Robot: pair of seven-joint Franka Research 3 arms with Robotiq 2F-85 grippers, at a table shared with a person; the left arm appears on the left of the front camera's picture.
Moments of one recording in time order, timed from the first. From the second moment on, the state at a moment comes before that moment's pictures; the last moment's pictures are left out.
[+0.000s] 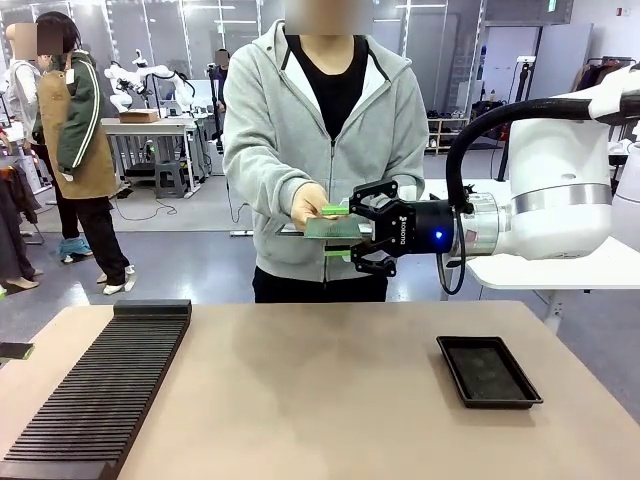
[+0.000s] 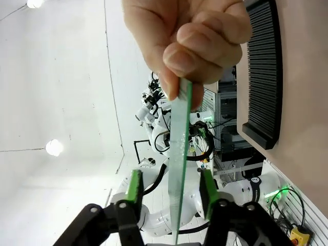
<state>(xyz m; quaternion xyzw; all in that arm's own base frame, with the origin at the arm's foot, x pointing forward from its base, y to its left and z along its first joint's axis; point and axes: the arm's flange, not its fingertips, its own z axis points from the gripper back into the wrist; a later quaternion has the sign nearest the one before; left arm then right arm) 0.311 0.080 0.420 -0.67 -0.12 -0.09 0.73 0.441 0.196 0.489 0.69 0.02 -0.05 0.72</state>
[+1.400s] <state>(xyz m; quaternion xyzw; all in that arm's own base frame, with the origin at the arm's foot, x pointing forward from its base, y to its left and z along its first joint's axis) 0.311 0.080 0.420 -0.67 -0.12 -0.09 0.73 0.437 0.196 0.487 0.70 0.04 -0.04 0.71</state>
